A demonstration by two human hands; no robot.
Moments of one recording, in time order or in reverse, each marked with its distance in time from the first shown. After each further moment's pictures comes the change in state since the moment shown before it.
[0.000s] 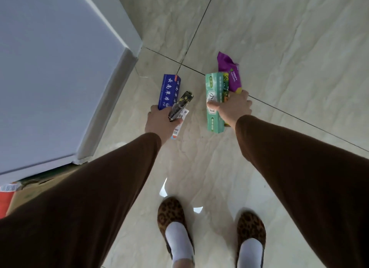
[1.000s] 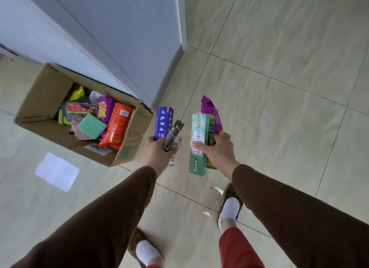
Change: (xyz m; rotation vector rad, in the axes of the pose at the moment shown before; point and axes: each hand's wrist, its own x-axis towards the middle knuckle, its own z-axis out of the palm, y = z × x) left_hand -0.423 -0.149 -0.152 -0.042 0.051 -0.070; right_hand -0.504 -0.021 0.039 0.315 -0.151 -0.095
